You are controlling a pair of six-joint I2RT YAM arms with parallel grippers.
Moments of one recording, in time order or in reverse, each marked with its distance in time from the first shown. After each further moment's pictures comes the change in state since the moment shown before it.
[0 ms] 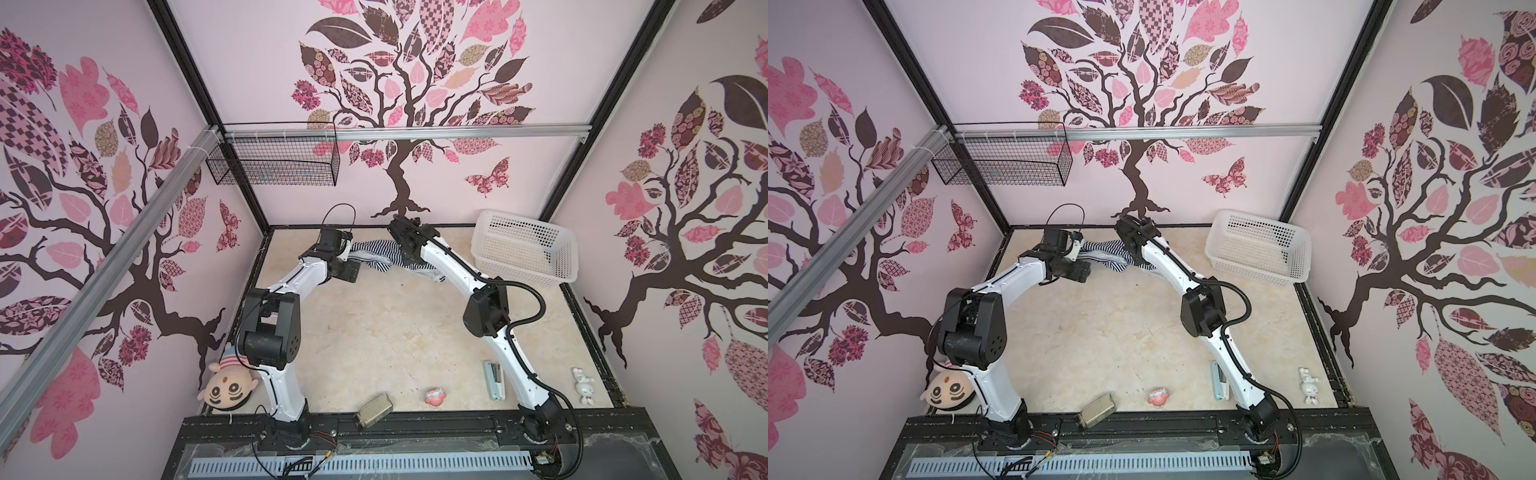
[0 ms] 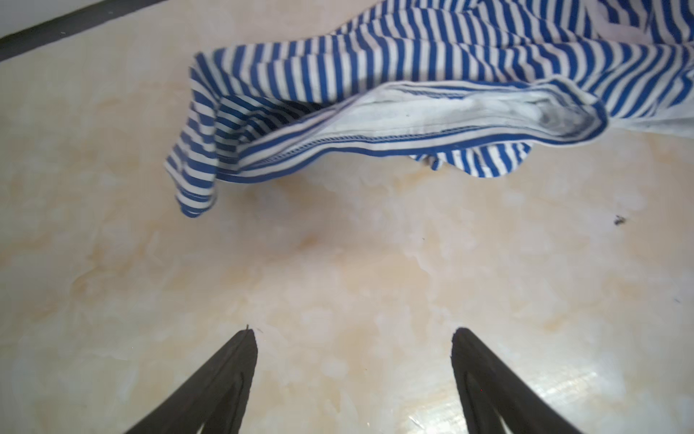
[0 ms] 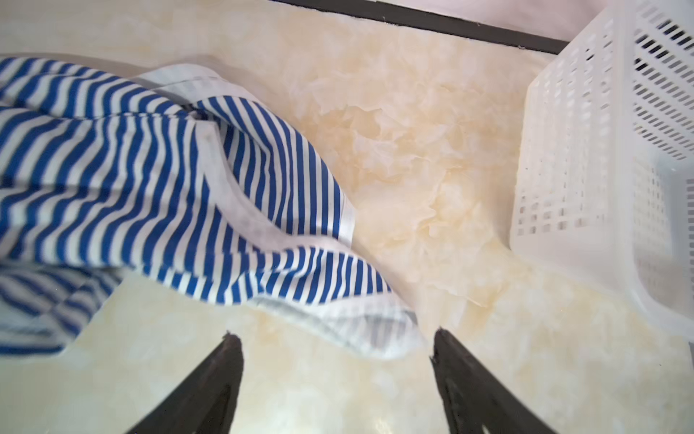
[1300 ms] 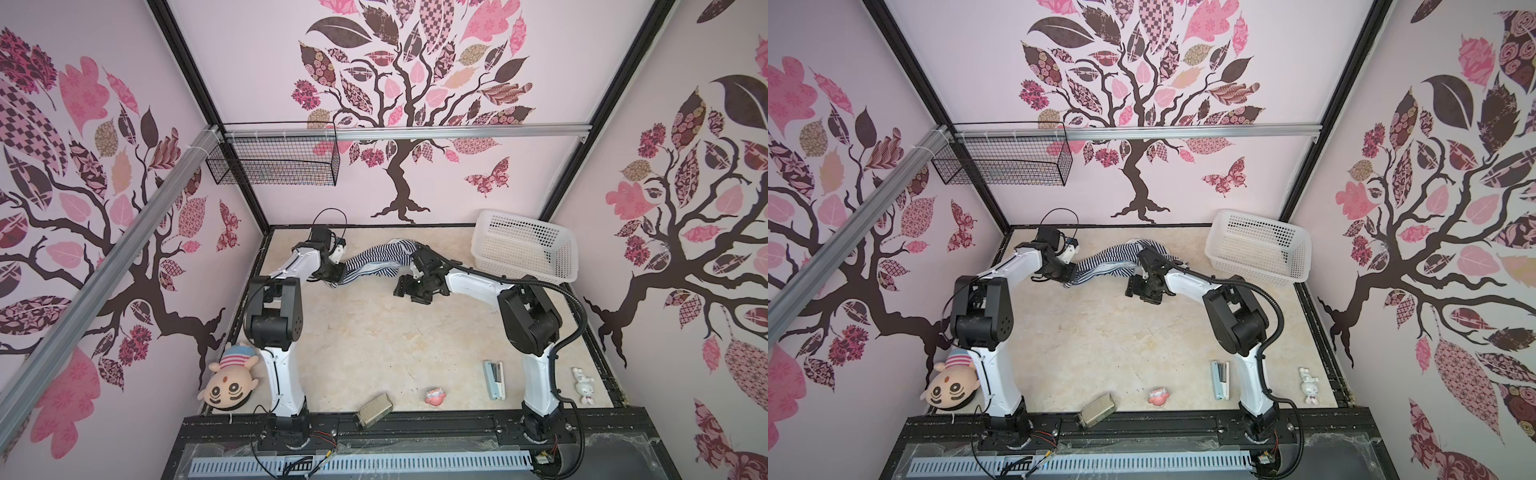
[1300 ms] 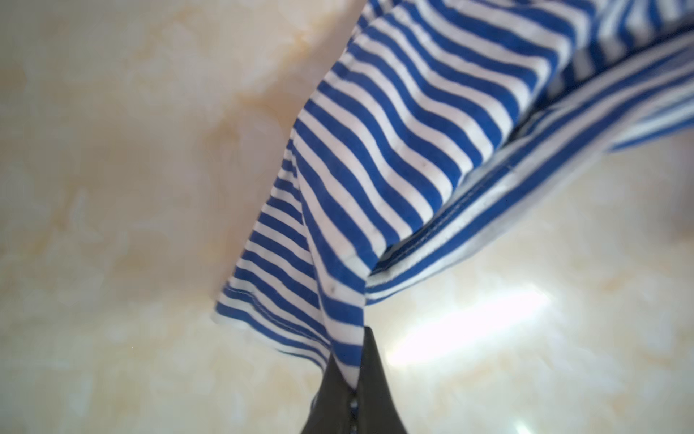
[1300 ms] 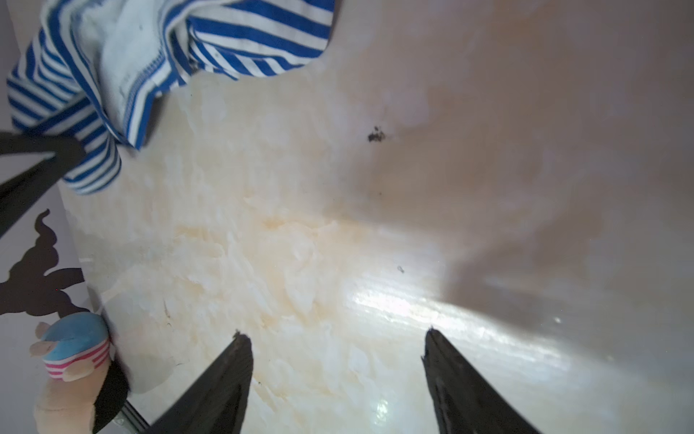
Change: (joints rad) left arm 0.073 0.030 0.067 -0.290 0.213 0.095; right arm -0.033 -0.436 -1.010 0.718 -0.807 0.277
